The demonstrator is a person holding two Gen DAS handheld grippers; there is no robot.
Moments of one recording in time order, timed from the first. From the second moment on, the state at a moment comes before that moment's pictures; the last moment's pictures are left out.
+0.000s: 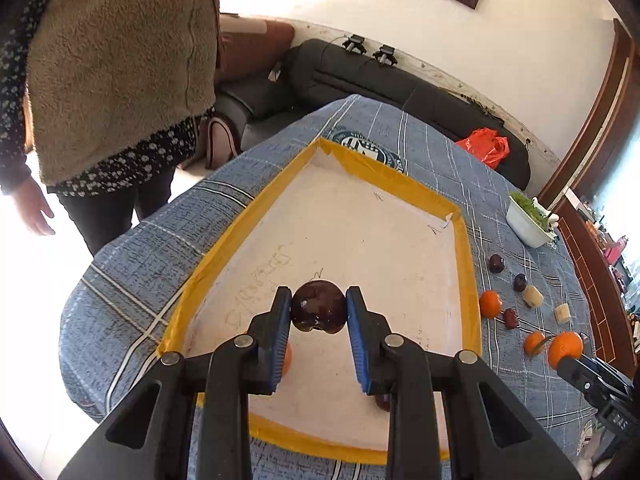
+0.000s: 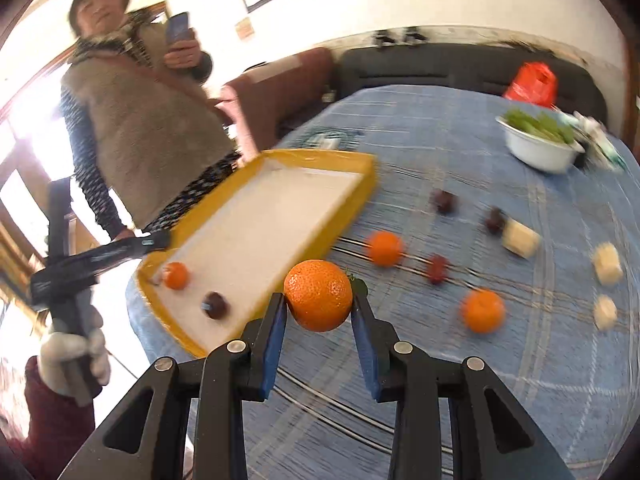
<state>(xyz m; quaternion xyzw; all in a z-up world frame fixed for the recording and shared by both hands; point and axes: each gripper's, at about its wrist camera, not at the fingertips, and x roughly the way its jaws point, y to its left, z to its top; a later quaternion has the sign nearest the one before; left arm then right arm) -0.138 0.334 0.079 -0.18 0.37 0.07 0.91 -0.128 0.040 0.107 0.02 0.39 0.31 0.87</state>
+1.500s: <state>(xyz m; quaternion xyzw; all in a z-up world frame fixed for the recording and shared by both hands) -0.122 0.192 0.093 -0.21 0.41 -0.11 0.88 -0.087 -0.167 0.091 0.14 0.40 0.09 0.90</state>
